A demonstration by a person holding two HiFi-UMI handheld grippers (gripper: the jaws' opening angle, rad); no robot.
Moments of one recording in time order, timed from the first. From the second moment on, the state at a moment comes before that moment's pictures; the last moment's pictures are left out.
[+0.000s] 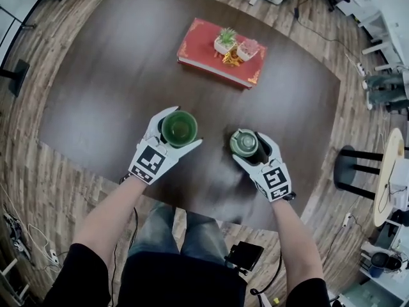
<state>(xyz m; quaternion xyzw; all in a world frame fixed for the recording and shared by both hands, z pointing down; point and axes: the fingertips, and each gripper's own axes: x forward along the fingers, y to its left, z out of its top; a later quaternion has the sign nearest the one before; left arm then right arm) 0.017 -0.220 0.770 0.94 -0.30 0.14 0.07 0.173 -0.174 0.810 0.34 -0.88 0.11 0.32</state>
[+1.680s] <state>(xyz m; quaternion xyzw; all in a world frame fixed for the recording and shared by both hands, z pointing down) 0.068 -0.198 0.631 0.97 -0.15 0.19 0.06 0.100 -0.180 0.521 0.20 -0.95 0.03 0.23</state>
